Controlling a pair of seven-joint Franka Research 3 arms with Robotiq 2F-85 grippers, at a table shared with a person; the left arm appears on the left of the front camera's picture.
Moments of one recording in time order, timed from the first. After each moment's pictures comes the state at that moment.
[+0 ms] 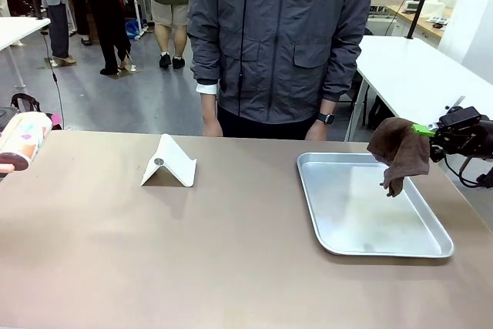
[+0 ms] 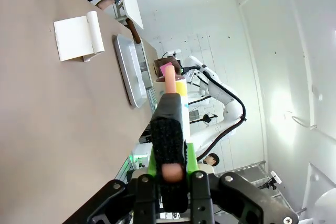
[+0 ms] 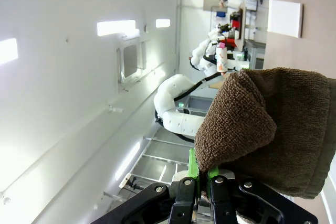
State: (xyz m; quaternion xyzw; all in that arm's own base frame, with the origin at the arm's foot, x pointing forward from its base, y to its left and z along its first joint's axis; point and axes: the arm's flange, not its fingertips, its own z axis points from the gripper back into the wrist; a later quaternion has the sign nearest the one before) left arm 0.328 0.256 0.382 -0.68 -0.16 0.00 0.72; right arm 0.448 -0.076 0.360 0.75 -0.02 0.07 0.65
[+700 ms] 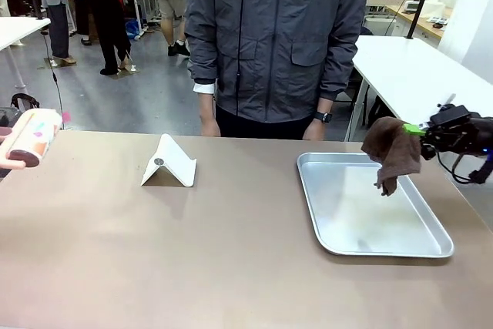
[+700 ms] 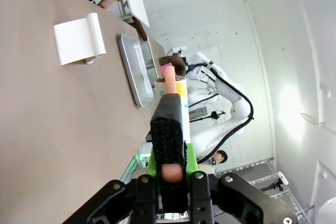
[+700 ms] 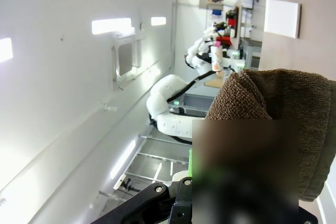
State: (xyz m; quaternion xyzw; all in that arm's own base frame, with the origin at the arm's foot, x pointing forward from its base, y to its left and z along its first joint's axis) left arm 0.341 0.238 0.401 -0.66 -0.16 -0.02 0.73; right arm 0.458 -0.059 0.362 0.74 -0.02 0.08 0.67
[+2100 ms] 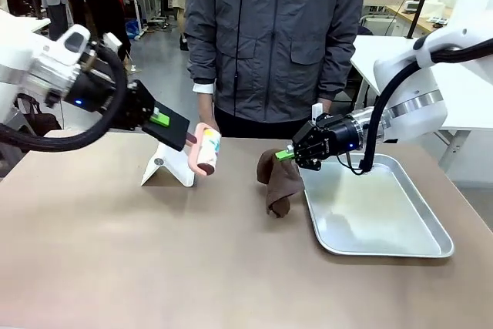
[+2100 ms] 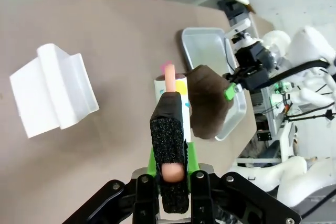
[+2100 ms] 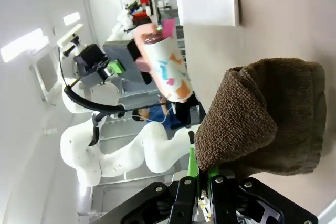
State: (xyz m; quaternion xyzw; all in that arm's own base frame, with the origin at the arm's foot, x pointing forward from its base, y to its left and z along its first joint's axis) left arm 0.445 -0.106 0.455 -0.41 -0.17 -0.07 0.89; right arm 0.518 0.177 0.319 0.60 0.10 0.07 0.79
